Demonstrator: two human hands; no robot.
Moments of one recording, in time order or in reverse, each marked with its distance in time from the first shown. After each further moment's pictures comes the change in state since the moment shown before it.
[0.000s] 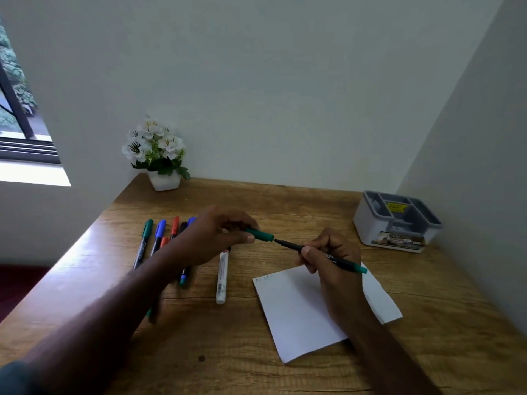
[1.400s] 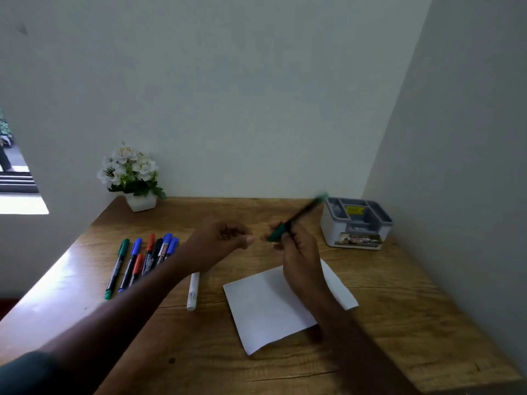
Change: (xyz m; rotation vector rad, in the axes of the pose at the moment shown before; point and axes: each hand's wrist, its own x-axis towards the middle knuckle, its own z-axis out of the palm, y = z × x) left_hand 0.028 0.016 0.040 -0.059 0.052 -0.042; right_hand 0.012 -0.014 -0.006 -0.034 0.066 0.079
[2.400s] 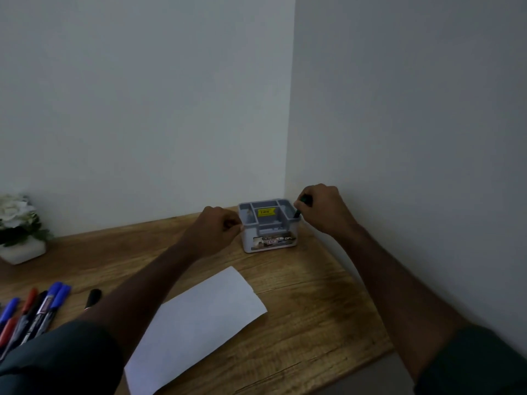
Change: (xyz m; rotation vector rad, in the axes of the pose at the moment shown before) left_hand 0.127 0.071 0.125 0.327 -0.073 0.269; right_hand 0.105 0.005 -0.244 -0.953 0.136 -0.053
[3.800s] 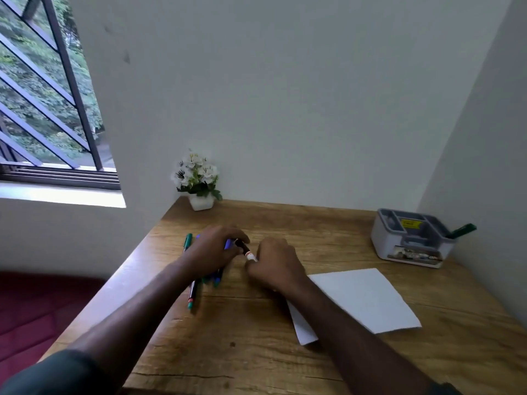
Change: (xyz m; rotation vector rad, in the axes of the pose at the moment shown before) left_hand -0.227 -0.116 -0.140 0.142 0.067 -0.320; right_hand -0.132 -0.301 0.177 0.064 -0.538 -0.208
